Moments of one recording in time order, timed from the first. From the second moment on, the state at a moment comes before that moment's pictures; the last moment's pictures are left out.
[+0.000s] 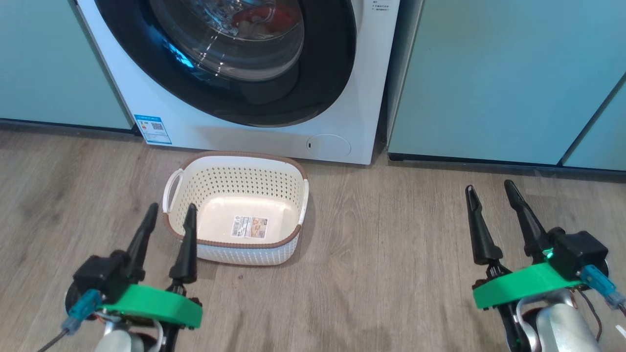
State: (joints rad) left arm 0.00 0.05 -0.02 0.09 -0.26 -0.13 -0.25; right arm -0.03 -0.05 0.00 0.11 0.20 0.13 -0.25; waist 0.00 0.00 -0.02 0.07
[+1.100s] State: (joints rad) left arm 0.00 0.05 -0.06 0.11 -0.25 -0.13 -0.25; right arm -0.03 -0.05 -0.03 0.12 0.20 0.13 -0.25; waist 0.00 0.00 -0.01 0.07
